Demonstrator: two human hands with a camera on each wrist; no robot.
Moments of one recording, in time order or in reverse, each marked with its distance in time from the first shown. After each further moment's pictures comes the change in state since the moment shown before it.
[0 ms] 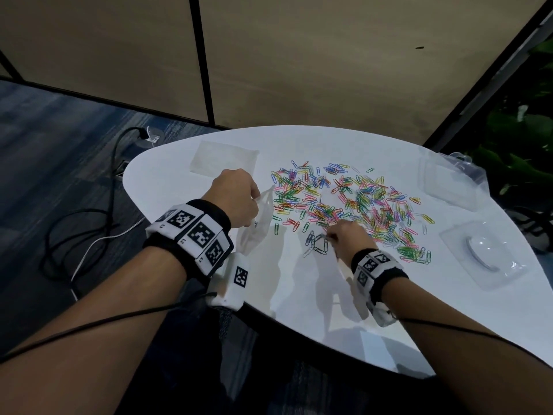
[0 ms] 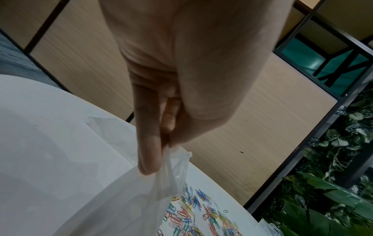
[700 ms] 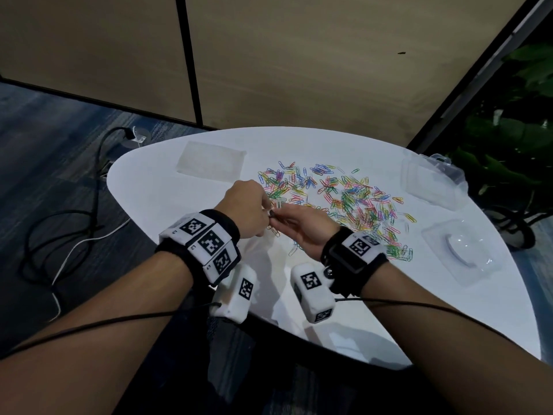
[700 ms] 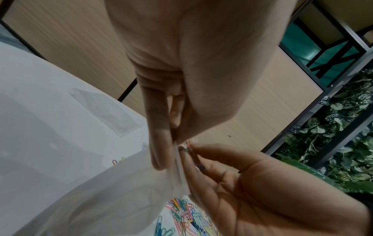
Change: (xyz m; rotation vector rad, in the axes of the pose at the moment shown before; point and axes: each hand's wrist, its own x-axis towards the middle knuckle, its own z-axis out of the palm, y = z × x) left_hand -0.009 0.025 0.027 -0.073 -0.080 0.083; right_hand -0.022 -0.094 -0.068 1.875 -0.283 0.358
